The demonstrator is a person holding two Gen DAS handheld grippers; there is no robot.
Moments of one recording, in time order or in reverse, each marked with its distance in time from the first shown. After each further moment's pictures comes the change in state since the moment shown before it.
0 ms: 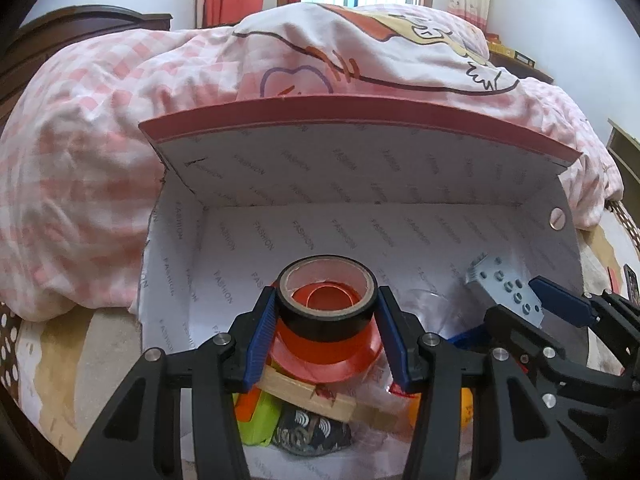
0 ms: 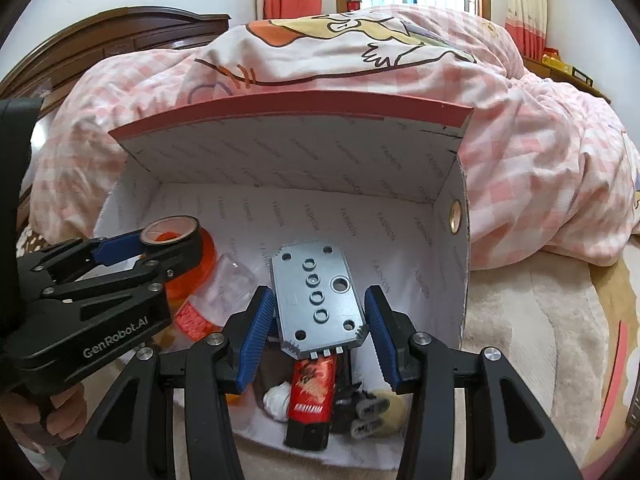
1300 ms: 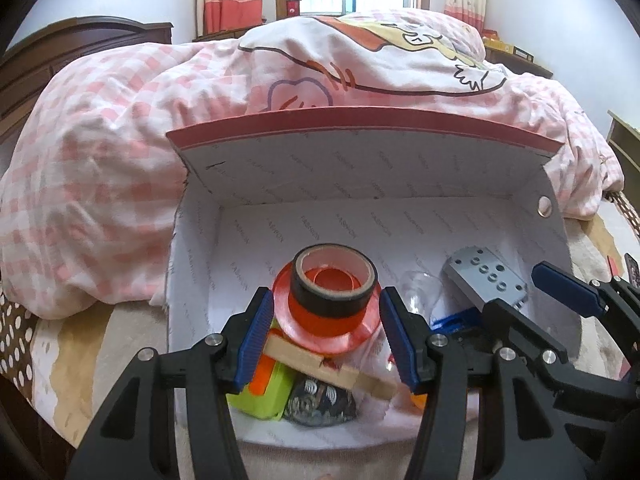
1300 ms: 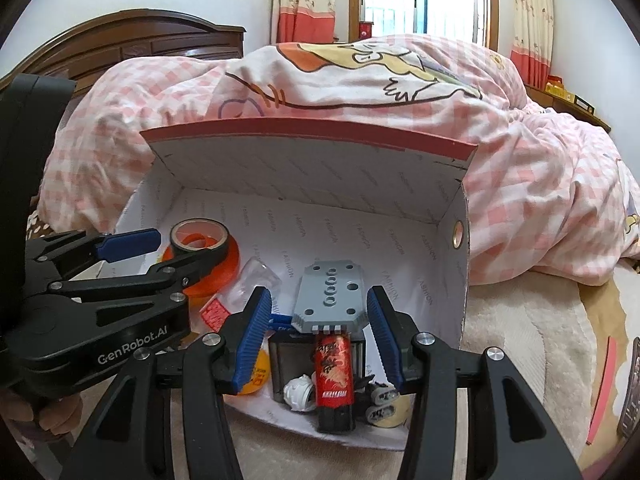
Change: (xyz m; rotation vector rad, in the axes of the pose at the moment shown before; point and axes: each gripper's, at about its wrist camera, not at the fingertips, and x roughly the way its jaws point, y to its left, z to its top) left arm -0.031 -0.007 -0.006 0.030 -0.019 0.027; right arm -0.025 0.016 -0.008 -0.062 -0.082 -0.004
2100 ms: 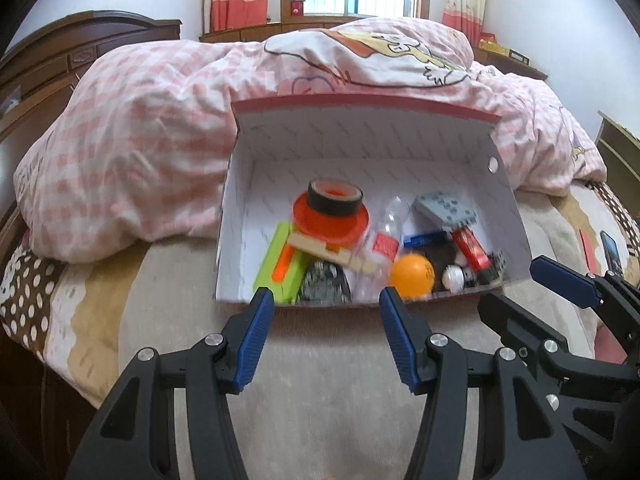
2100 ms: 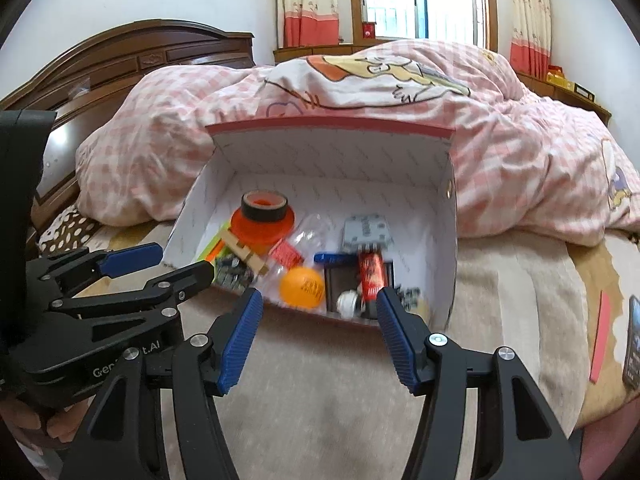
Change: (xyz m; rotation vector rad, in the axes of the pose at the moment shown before) left arm -0.077 0.009 -0.061 -0.020 0.009 -0.011; right arm -0.074 0.024 -0.039 0.045 0.009 0.055
